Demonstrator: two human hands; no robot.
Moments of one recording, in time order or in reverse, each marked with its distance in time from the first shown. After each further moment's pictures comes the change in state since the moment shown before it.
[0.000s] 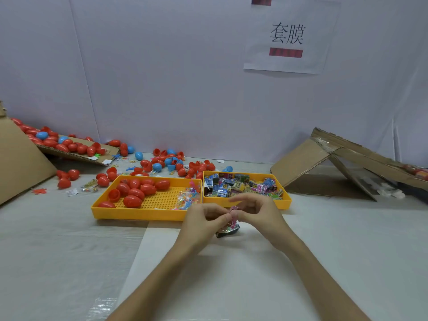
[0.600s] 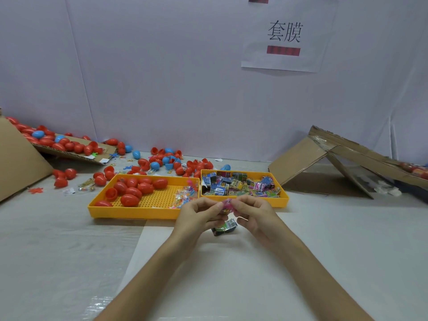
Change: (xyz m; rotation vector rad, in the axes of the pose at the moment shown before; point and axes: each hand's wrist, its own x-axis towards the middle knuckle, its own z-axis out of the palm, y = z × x) left_hand -0.002 0.007 -0.002 -0.461 0.036 -0.198; right_hand -0.001 -0.001 0.008 0.498 0.008 0.284
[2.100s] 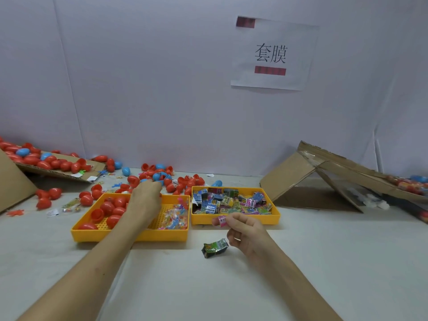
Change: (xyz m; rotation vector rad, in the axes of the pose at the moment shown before) left_hand 0.110 0.038 -0.093 1.589 0.396 0.313; right_hand 0.003 0.002 -0.003 0.012 -0.048 -0.017
